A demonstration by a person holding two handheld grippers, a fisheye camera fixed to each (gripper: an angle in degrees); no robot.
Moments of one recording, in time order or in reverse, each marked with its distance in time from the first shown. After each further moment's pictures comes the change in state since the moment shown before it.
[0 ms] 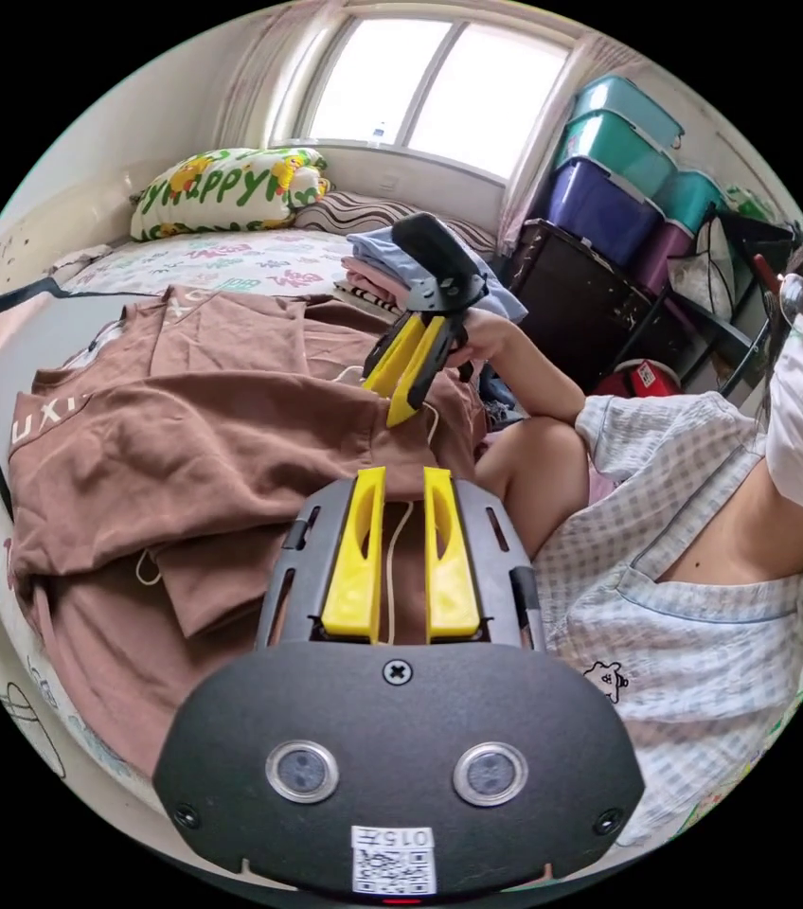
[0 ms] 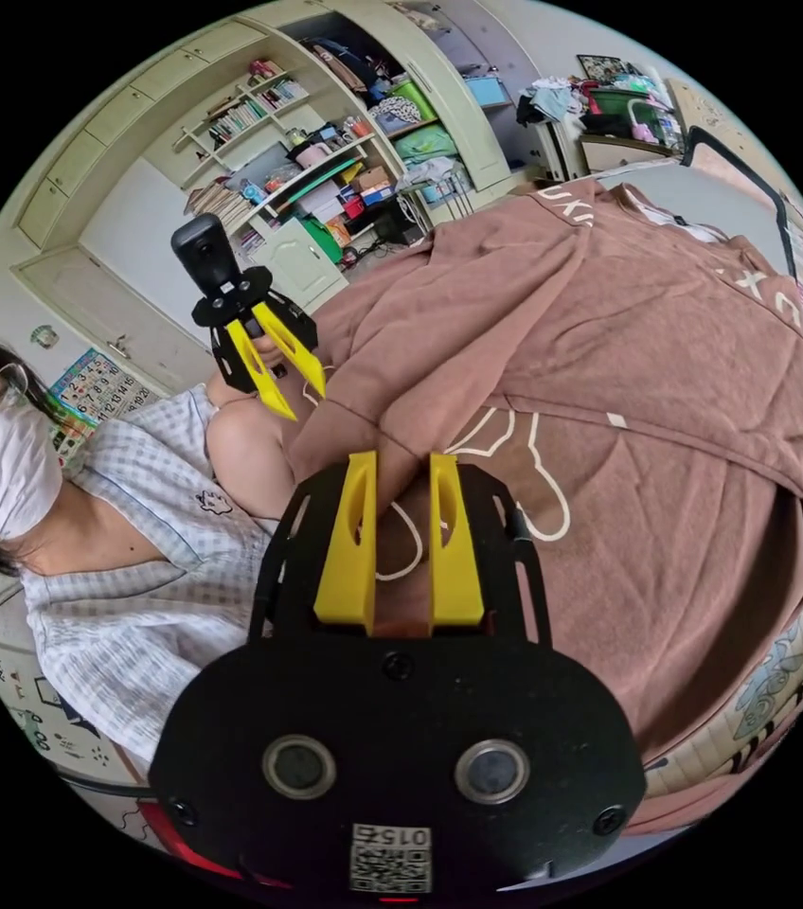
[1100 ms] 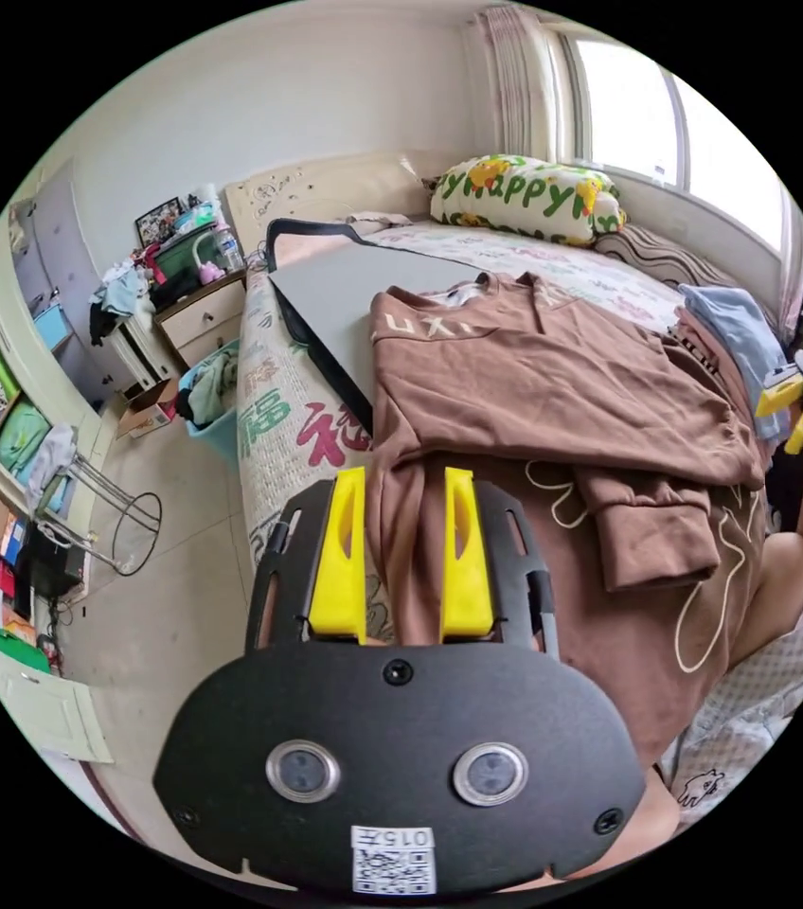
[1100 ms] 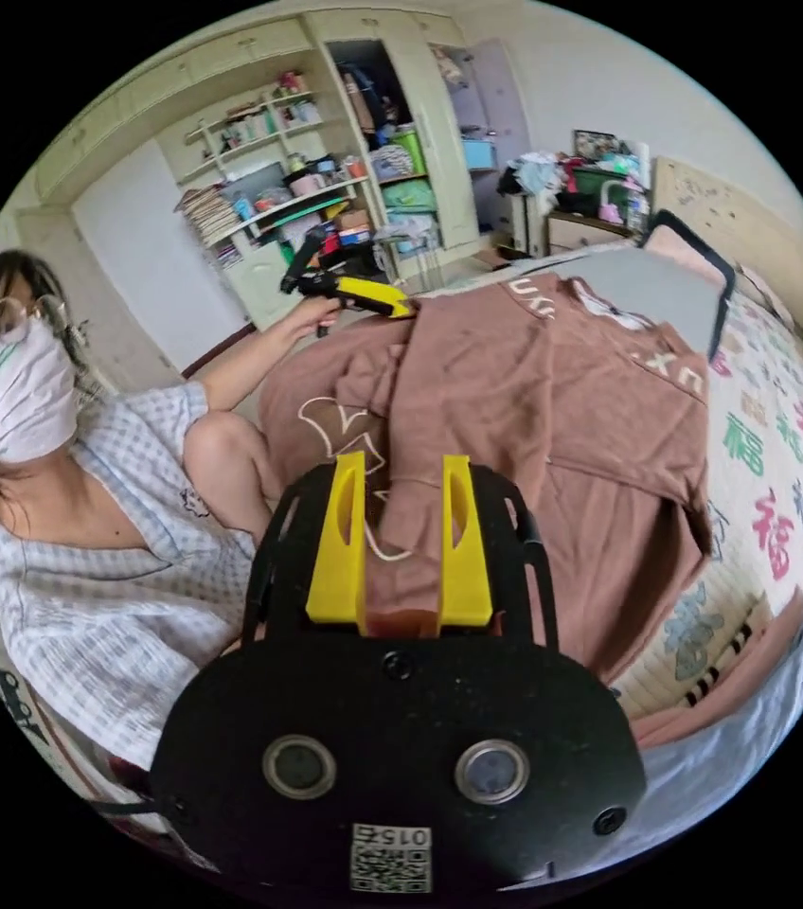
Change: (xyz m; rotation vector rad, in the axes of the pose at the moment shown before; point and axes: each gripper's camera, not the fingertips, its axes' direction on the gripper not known) left arm -0.054 0.077 -0.107 0.015 -0.758 -0.420; right arm -0.105 -0.001 -0.057 0.112 0.219 -0.105
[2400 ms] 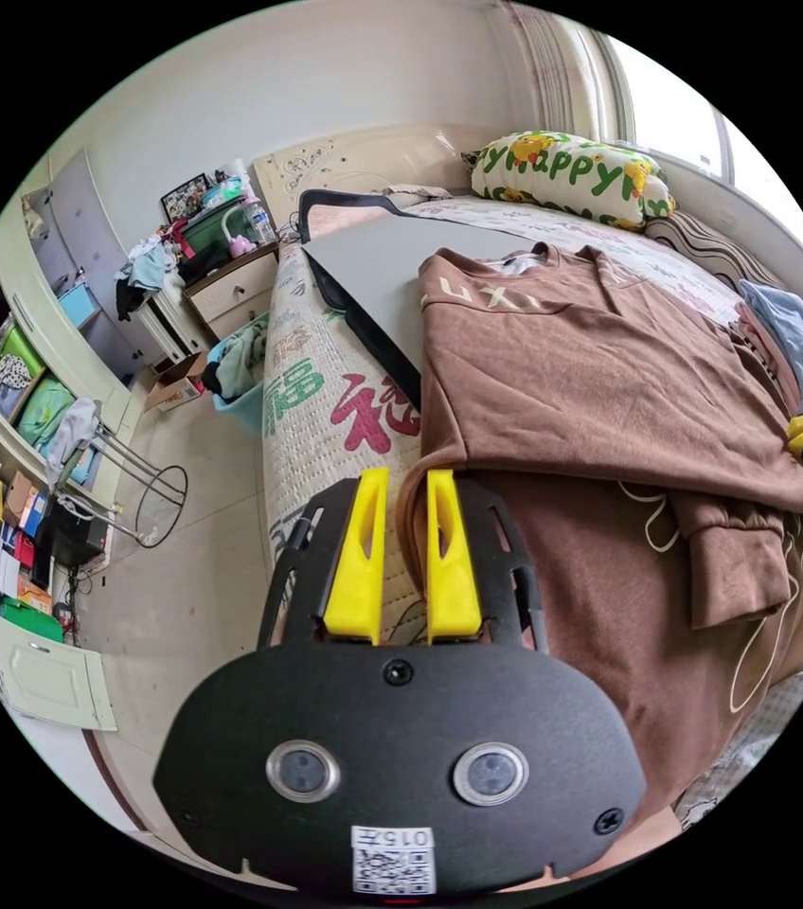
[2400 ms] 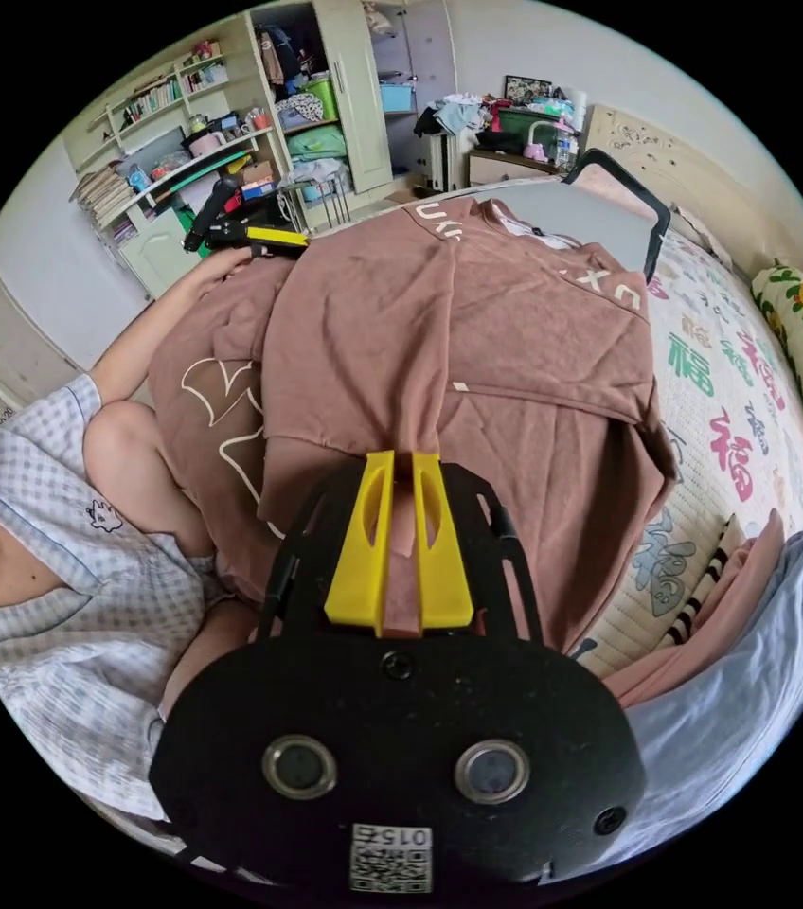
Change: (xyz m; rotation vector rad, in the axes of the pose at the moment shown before) left arm -0.034 0.025 0.025 -0.057 -0.104 -0.073; right arm 0.047 0.005 0.037 -0.141 0.258 0.186
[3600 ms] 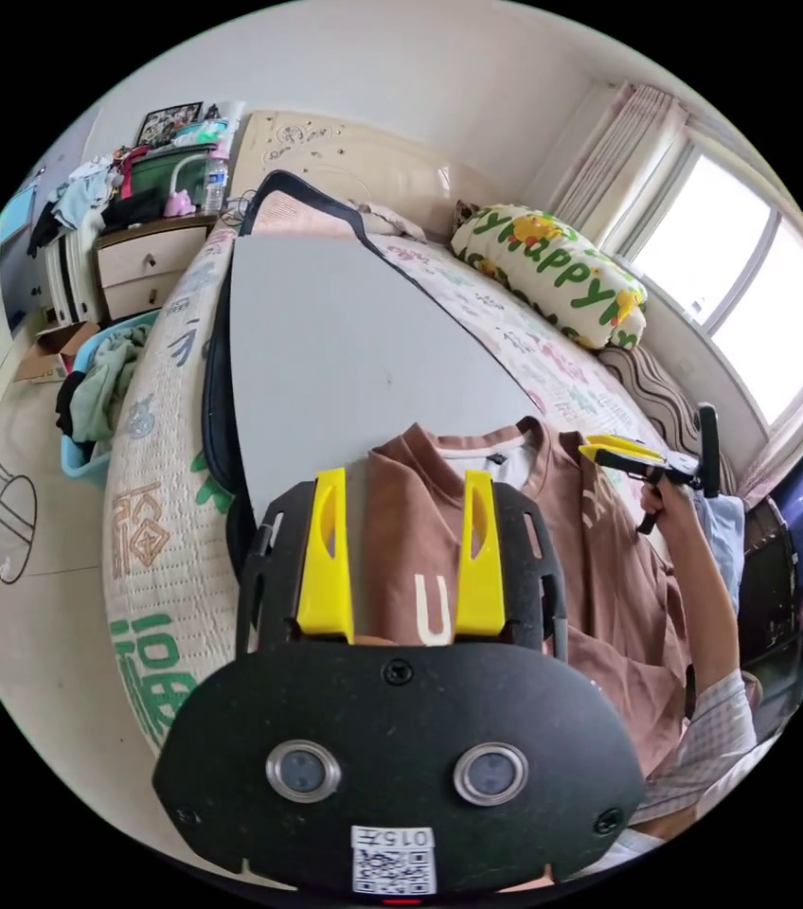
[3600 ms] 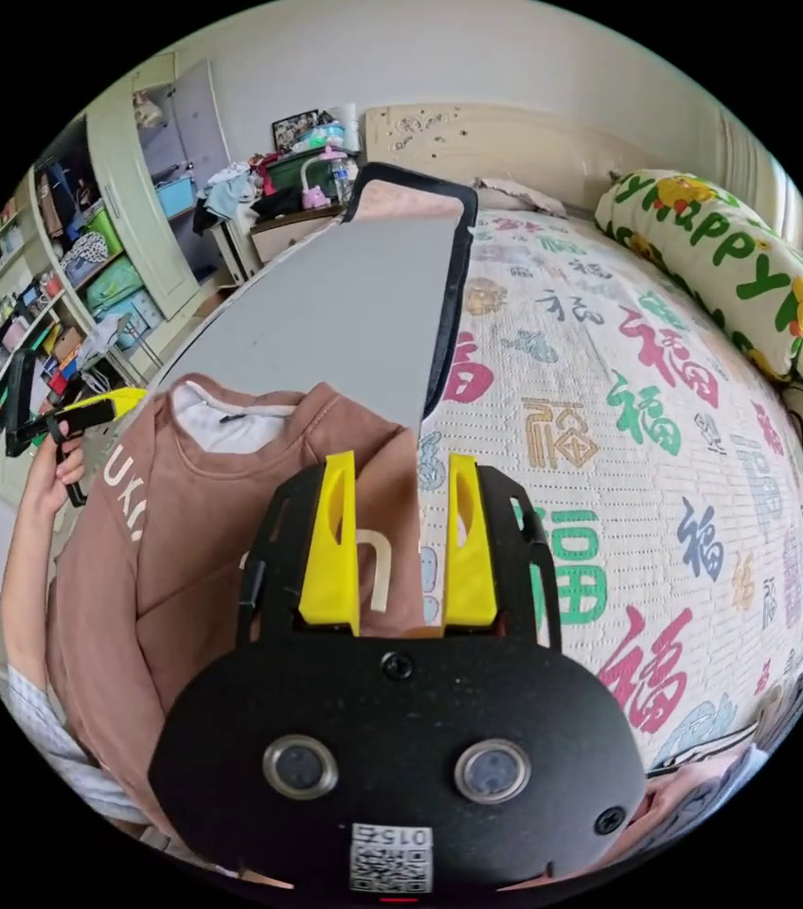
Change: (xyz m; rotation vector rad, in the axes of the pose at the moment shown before) left arm -0.151 -0.223 0.163 0.041 0.434 -0.190; right arm 0.311 -0.209 0.053 0.150 0.194 0.483
